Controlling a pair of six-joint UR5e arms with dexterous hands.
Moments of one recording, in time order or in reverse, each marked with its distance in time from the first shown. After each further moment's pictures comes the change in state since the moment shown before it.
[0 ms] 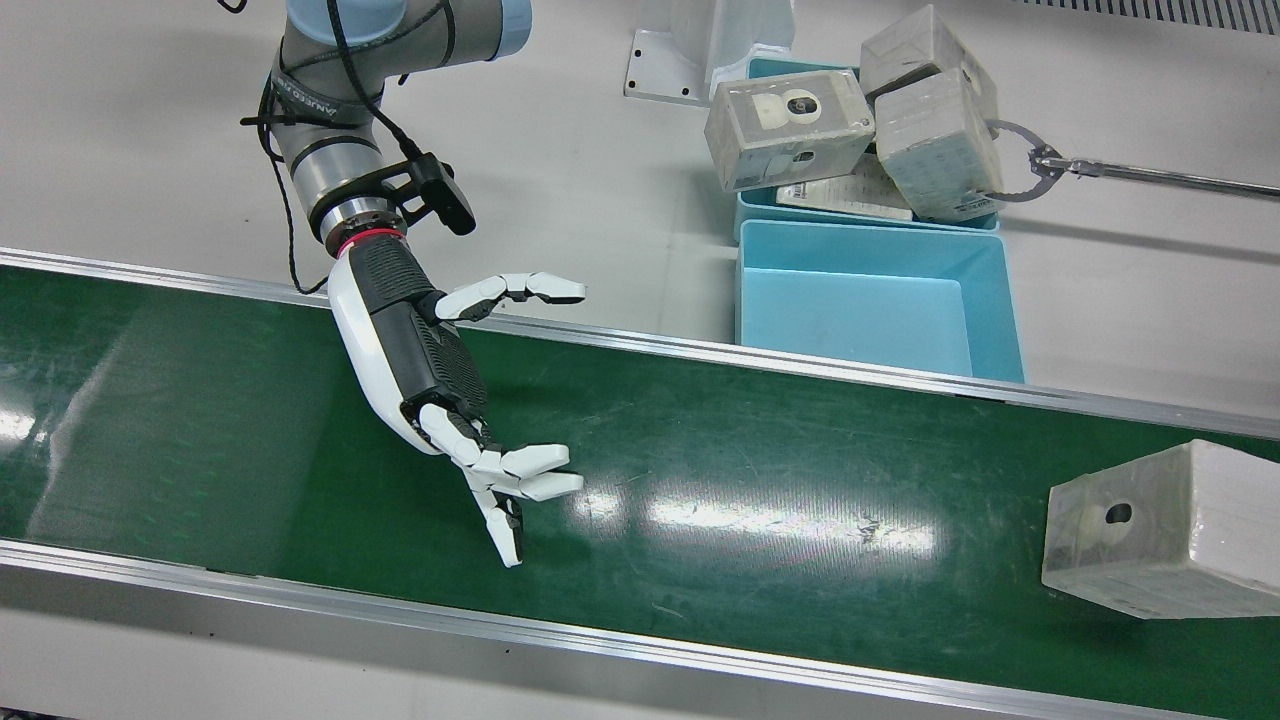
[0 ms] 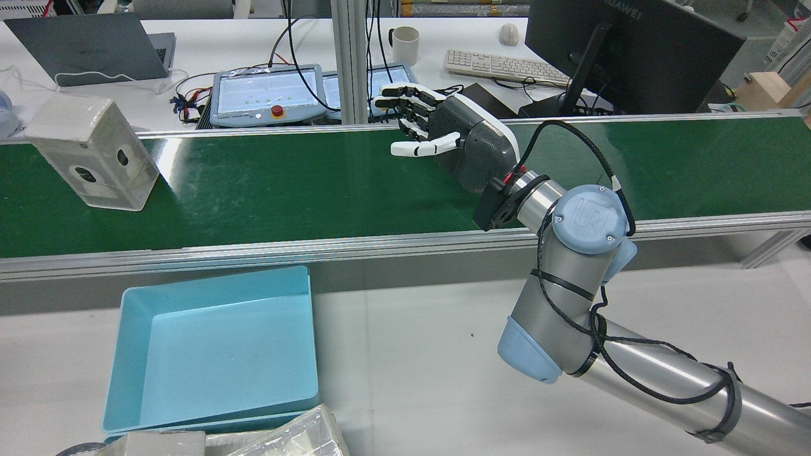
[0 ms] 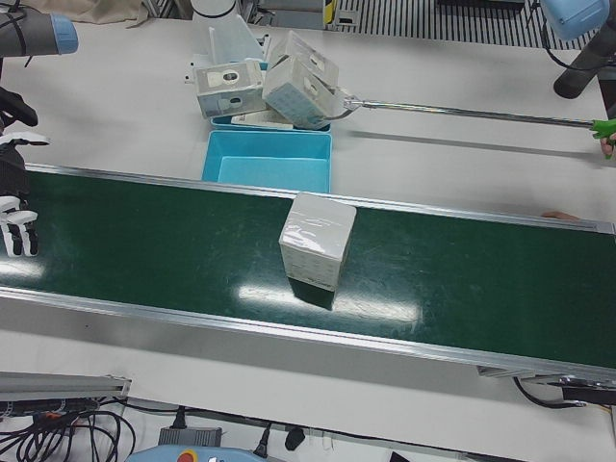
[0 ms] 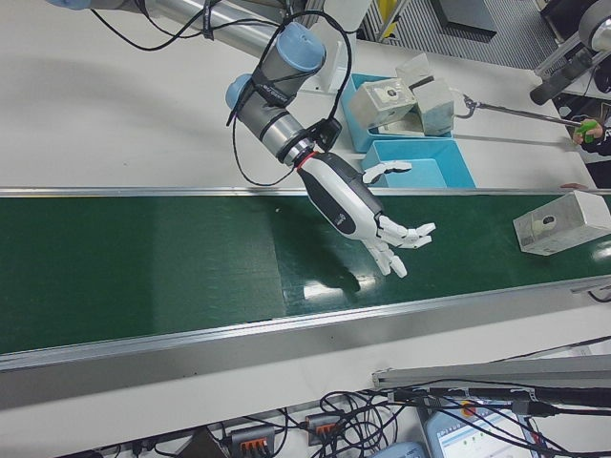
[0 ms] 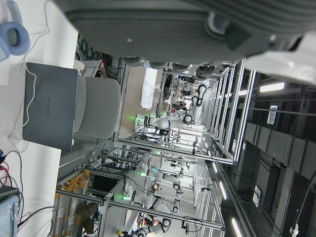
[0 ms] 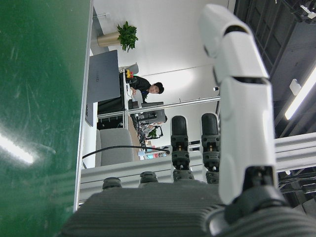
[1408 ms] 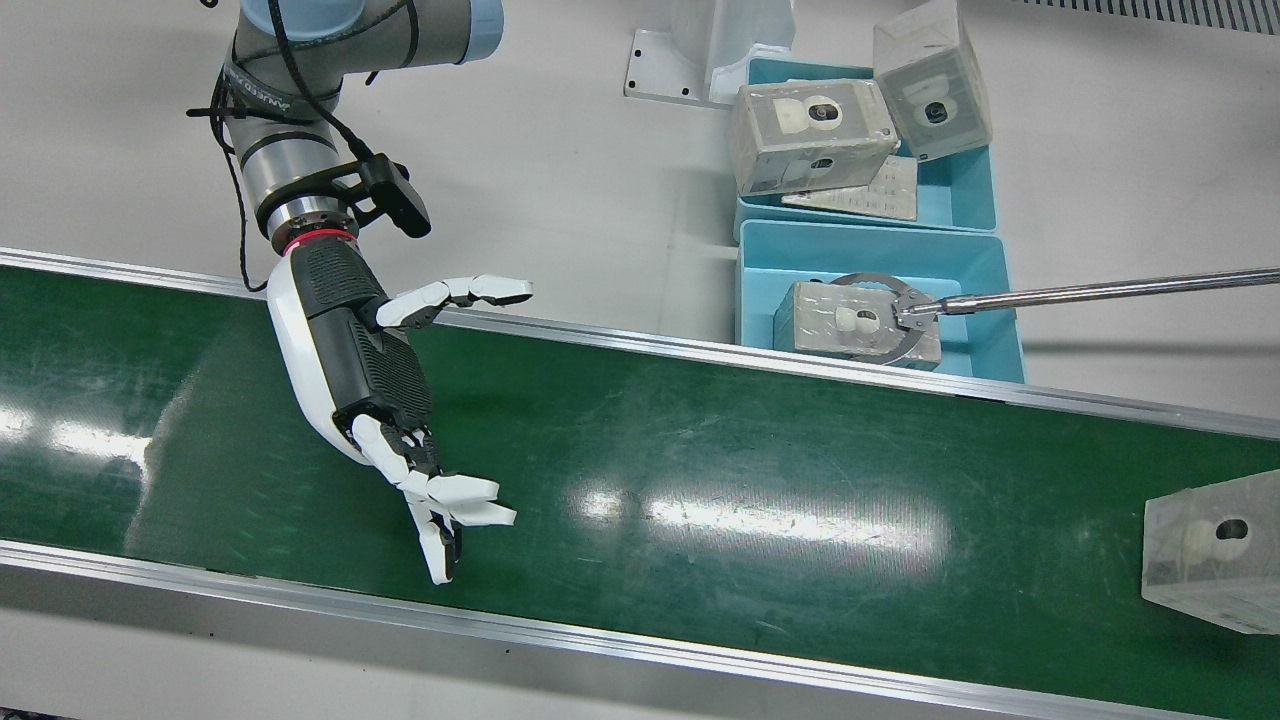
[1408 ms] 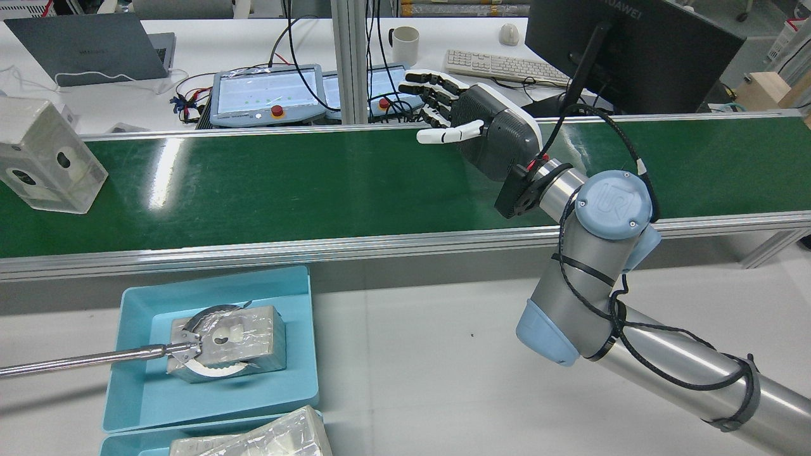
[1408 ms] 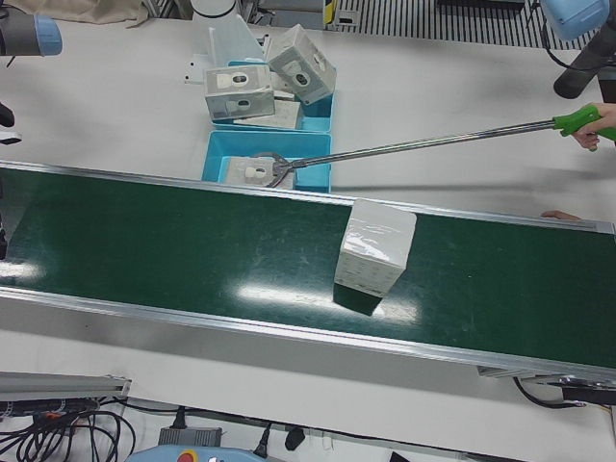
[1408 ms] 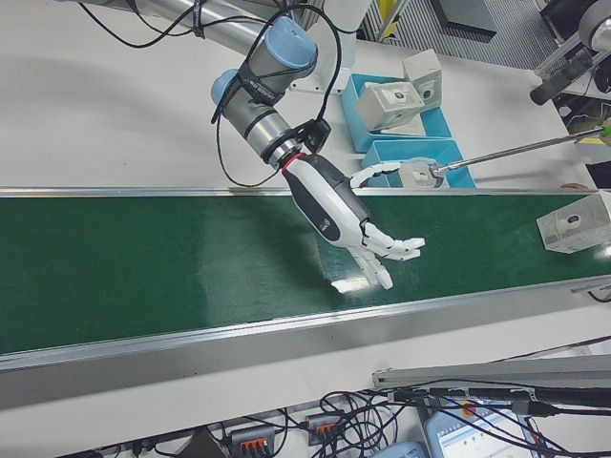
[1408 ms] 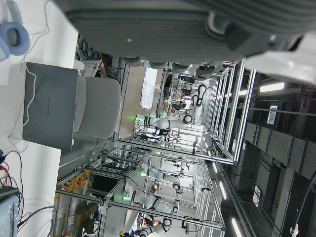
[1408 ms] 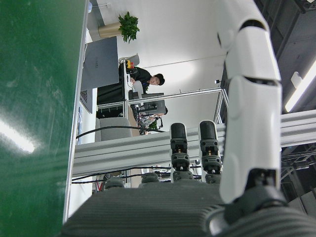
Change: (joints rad) left arm 0.000 0.000 0.000 0.000 0.000 0.000; right arm 0.050 -0.030 0.010 -0.015 -0.026 0.017
